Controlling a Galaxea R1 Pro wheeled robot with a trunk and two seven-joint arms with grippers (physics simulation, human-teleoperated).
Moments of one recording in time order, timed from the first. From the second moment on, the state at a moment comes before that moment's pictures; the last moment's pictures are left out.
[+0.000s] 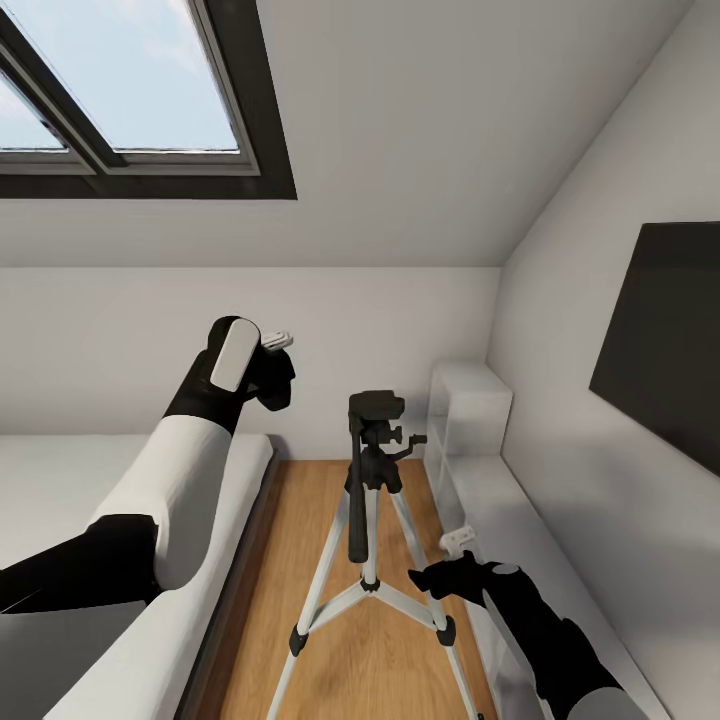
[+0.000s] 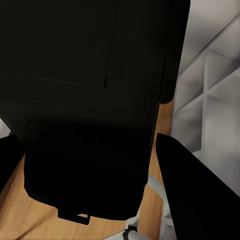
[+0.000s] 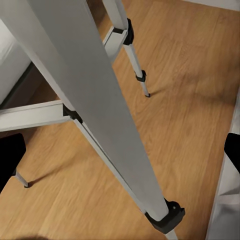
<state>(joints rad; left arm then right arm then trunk) -1.26 -0.17 0.09 -0.83 0.69 1.03 0.79 -0.47 -0.06 0.22 -0.91 0.00 0.46 0.33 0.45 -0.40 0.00</state>
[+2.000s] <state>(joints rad) -1.26 -0.16 0.09 -0.81 0.71 1.03 0.80 -0.46 -0.05 0.23 -0.81 0.02 0.39 0.33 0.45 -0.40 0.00</state>
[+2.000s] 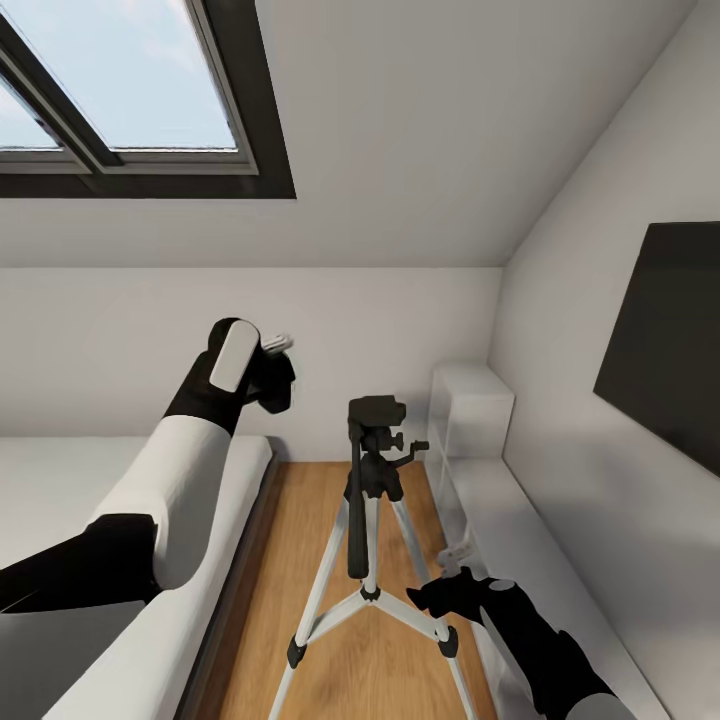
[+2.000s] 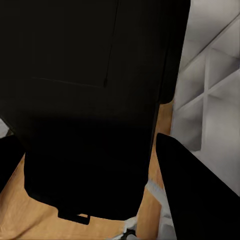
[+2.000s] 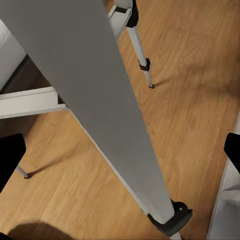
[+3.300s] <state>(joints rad) -1.26 -0.16 0.09 -0.80 0.68 1.03 0.80 -0.46 -0.05 0.24 -0.80 0.05 0.39 0.34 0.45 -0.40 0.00</state>
